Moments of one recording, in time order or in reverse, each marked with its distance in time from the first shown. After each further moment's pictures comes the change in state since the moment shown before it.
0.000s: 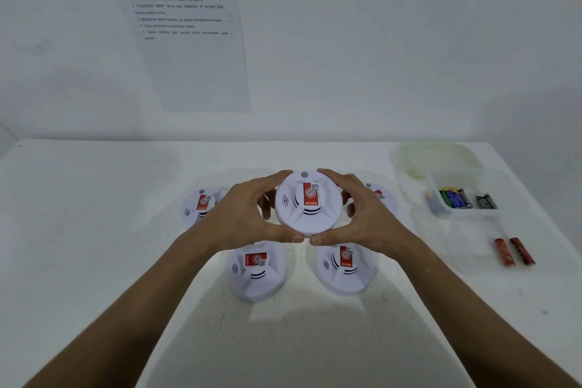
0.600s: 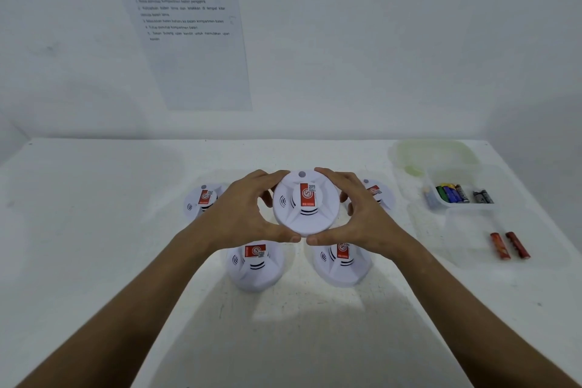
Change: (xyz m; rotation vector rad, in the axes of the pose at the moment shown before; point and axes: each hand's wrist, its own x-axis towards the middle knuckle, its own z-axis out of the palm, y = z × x) left_hand -0.015 0.018 0.002 0.133 0.046 -0.025; right_hand -0.015 -0.009 0.006 -0.006 0.009 -0.025
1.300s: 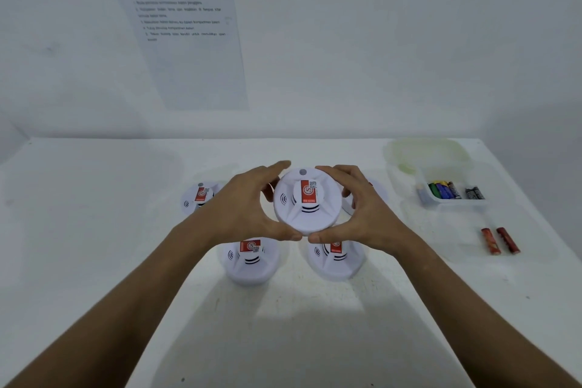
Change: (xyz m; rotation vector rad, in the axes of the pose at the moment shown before) left_hand -0.003 0.021 -0.002 0.030 -0.031 -0.014; right_hand -0.012 -0.003 -0.013 0.001 0.006 -0.024
